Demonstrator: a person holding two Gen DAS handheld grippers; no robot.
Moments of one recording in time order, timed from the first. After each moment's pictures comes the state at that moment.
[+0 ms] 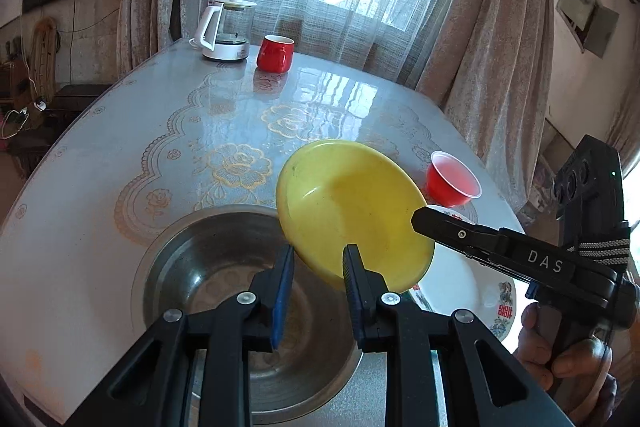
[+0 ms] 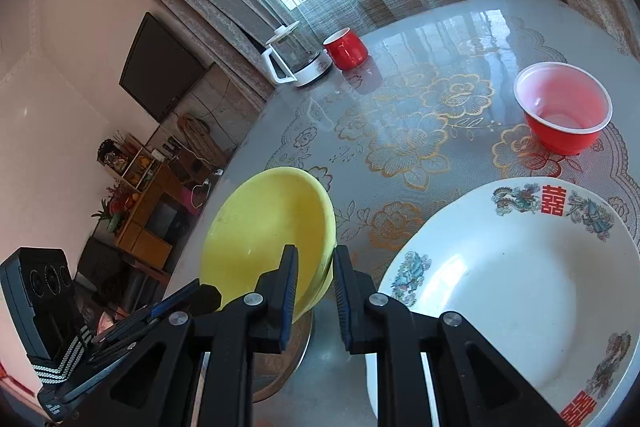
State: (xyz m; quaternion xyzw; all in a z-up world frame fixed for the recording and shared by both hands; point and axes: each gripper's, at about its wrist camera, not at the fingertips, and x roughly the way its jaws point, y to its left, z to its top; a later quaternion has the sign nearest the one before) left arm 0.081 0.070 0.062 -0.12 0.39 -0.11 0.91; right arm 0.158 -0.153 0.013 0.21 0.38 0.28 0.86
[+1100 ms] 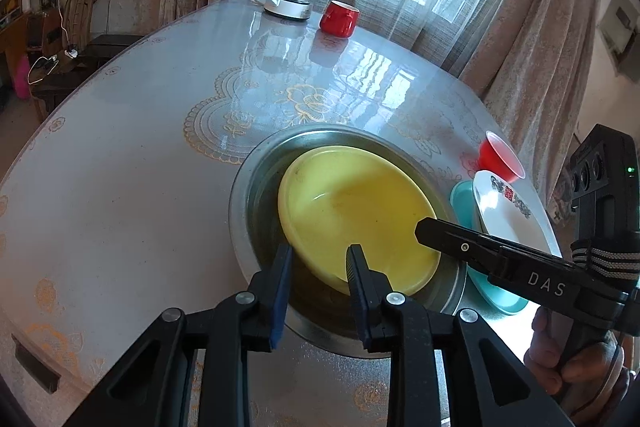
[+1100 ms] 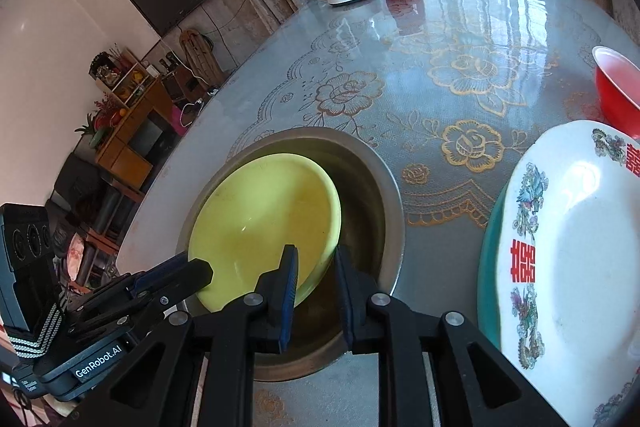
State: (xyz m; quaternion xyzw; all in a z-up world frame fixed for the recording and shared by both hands) left arm 0.052 0.130 0.008 -0.15 0.43 -0.06 0.89; right arm 0.142 -0.064 -0.029 0.08 0.46 0.29 0.84
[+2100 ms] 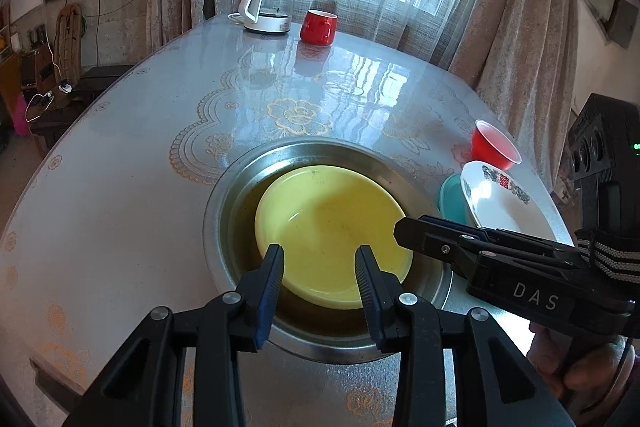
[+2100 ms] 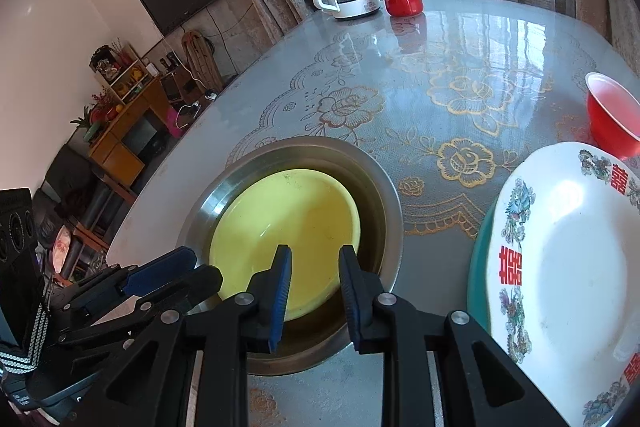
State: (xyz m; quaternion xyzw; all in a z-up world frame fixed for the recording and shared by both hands) left arm 0.055 0.107 0.017 -0.10 0.42 -0.07 0.90; right arm 0.128 -0.062 -0.019 0.07 0.43 0.29 0.85
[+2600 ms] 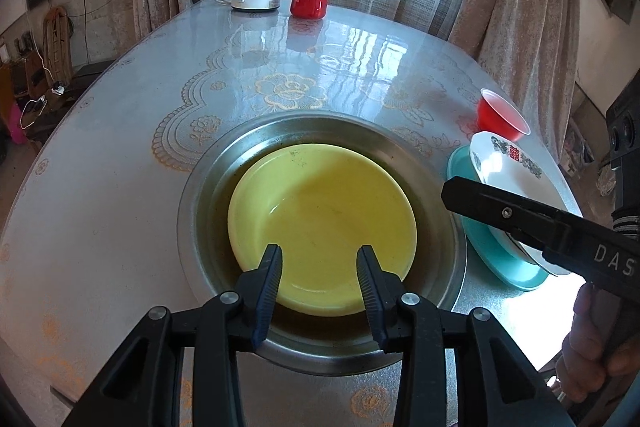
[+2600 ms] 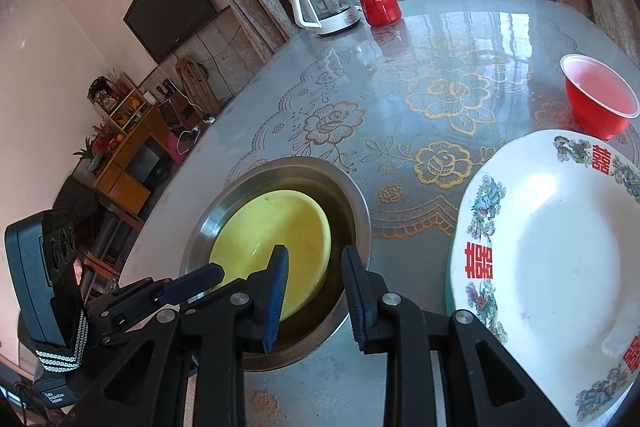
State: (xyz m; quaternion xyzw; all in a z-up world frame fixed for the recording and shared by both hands) left arm 0.064 0.094 0.002 -0.07 0.46 -0.07 0.88; right arm 0.125 -0.094 -0.011 0.12 0.42 0.28 0.86
